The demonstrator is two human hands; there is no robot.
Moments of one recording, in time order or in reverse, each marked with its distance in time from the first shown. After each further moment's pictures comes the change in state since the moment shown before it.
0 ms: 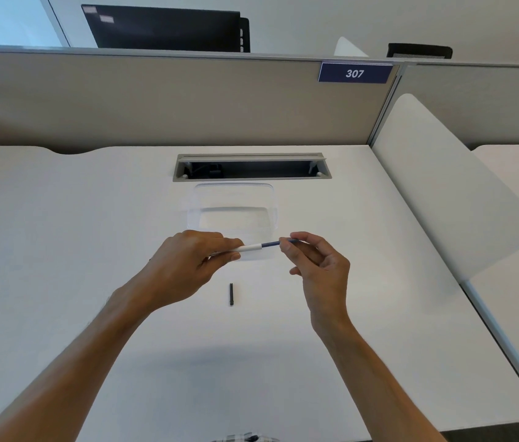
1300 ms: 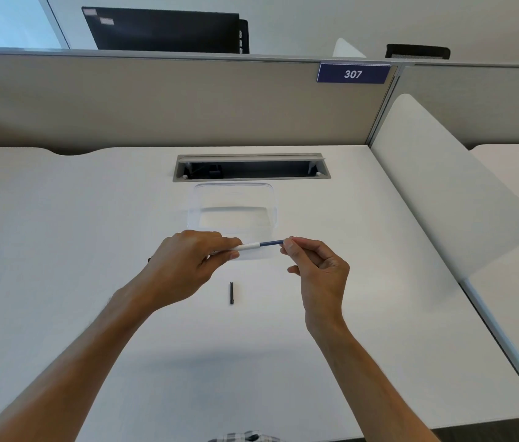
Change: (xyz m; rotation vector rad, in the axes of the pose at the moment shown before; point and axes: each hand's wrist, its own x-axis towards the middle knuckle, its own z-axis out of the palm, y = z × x) left_hand -0.003 0.002 0.001 0.004 0.018 -0.021; right_hand -0.007 0.003 0.004 0.020 0.089 0.001
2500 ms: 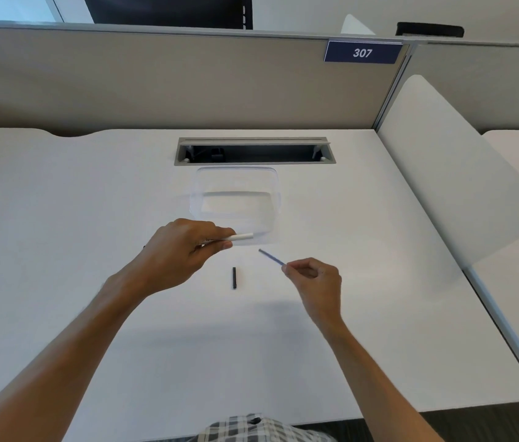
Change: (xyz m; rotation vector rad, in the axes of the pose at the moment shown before) left_hand -0.008 -0.017 0.001 -0.034 -0.036 -0.056; right_hand 0.017 0.078 -0.041 -0.492 -0.058 0.039
